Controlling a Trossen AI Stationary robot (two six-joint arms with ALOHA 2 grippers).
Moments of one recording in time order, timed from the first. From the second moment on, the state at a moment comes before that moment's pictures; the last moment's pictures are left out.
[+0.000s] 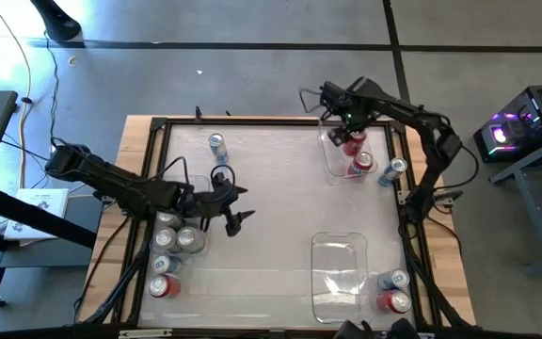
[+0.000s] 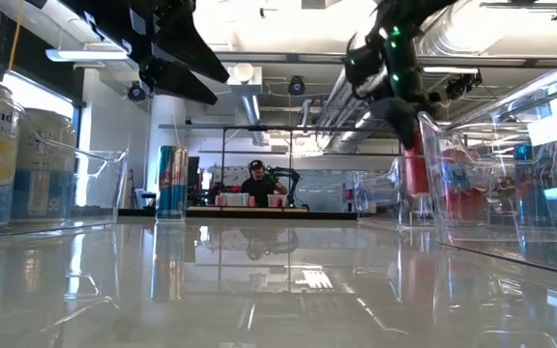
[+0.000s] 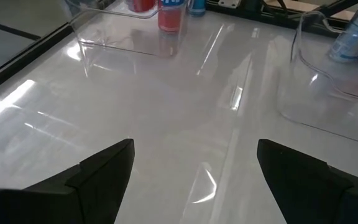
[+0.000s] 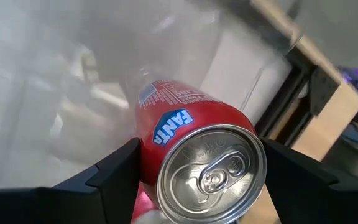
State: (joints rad) left arm -0.26 1.27 0.75 -0.09 -0.51 -0.37; right arm -0.70 1.76 1.59 -1.47 0.28 0.31
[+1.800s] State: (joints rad) left arm -0.27 1.27 0.75 -0.08 -0.54 -0.41; right arm -0.76 1.71 1.36 -1.35 0.15 0.22
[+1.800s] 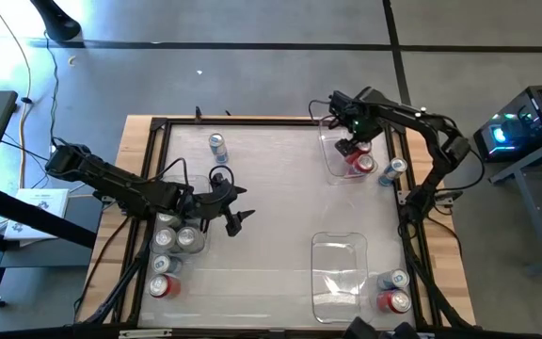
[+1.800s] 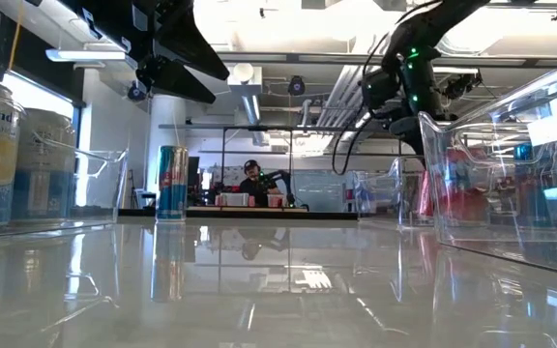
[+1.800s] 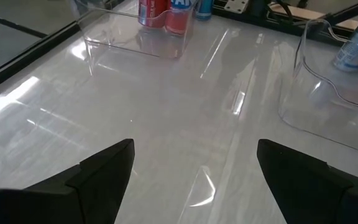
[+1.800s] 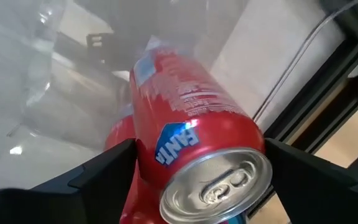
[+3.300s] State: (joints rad) left arm -0.27 1.27 0.75 -0.05 -0.59 -0.36; right arm 0.75 1.37 1.49 -1.28 0.17 1.53
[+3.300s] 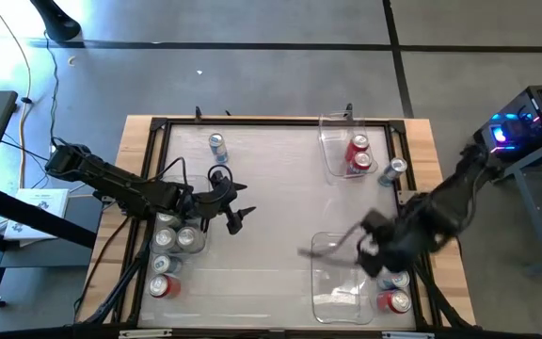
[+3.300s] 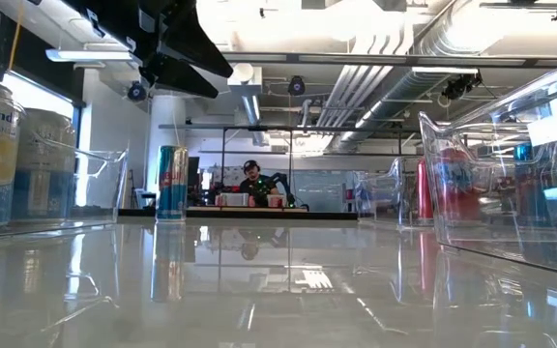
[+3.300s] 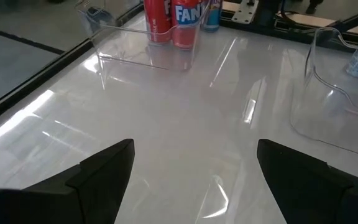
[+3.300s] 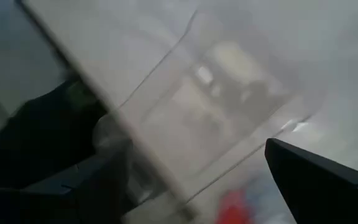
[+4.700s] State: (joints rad) left arm -0.27 1.27 0.75 -0.05 -0.57 -0.33; right arm 1.07 1.71 1.49 -1.36 -0.13 2.29
